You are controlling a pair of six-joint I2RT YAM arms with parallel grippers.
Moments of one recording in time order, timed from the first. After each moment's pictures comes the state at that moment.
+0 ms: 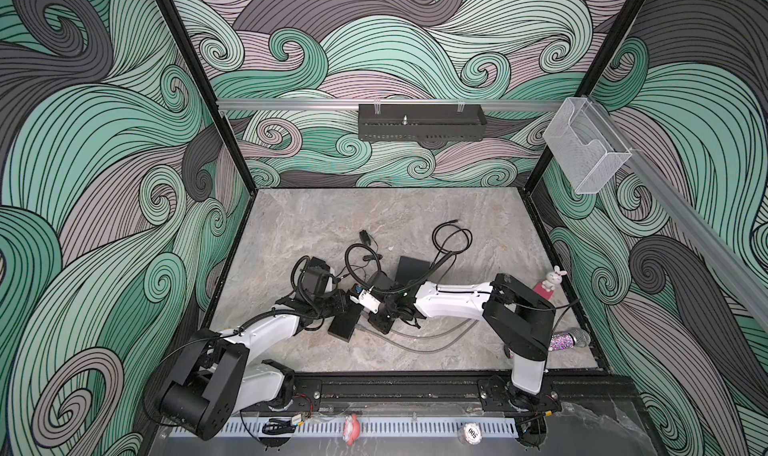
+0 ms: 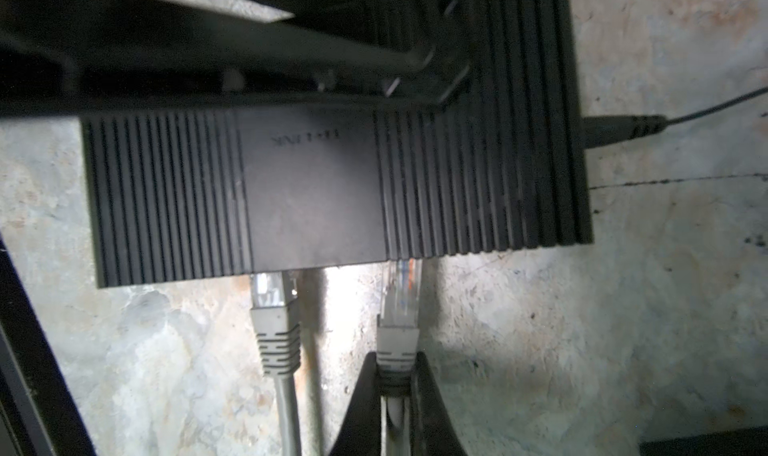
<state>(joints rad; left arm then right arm) -0.38 1.23 0.39 -0.10 0.25 -0.61 1.06 1.90 1.12 -0.34 -0.13 -0.03</state>
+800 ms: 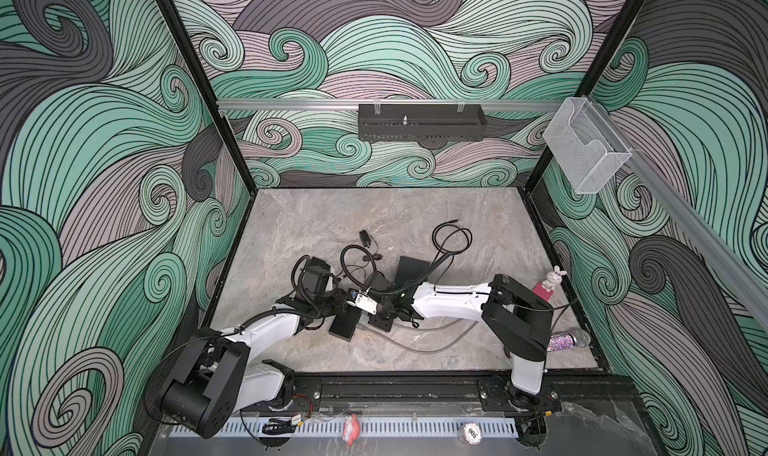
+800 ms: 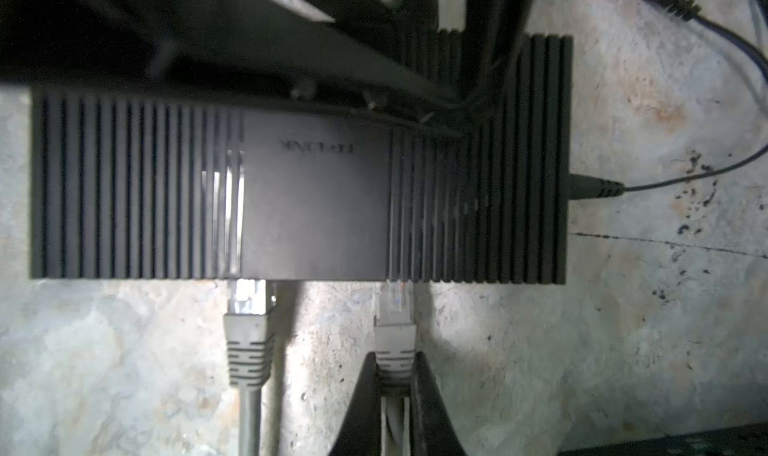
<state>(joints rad) -0.38 1.24 0.40 -0.09 0.25 -0.61 1.07 1.91 1.16 -0.35 -0.02 -0.23</state>
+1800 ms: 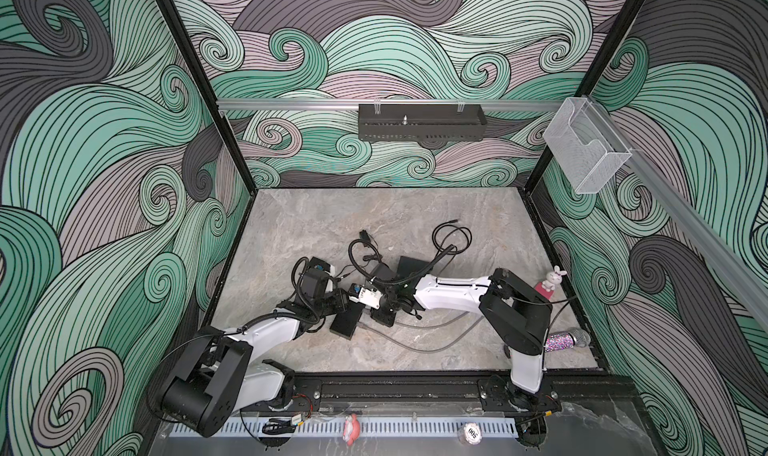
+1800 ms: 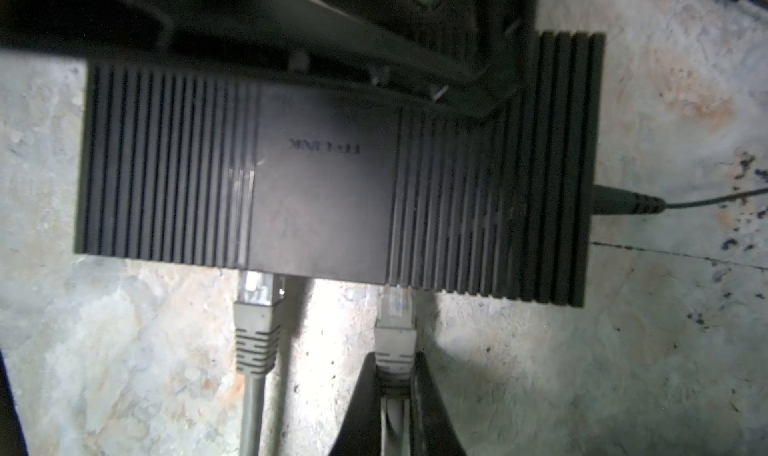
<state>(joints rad) -0.39 1.24 0.33 0.07 0.25 -0.61 1.00 1.92 1.14 -0.32 -0.19 -0.27</state>
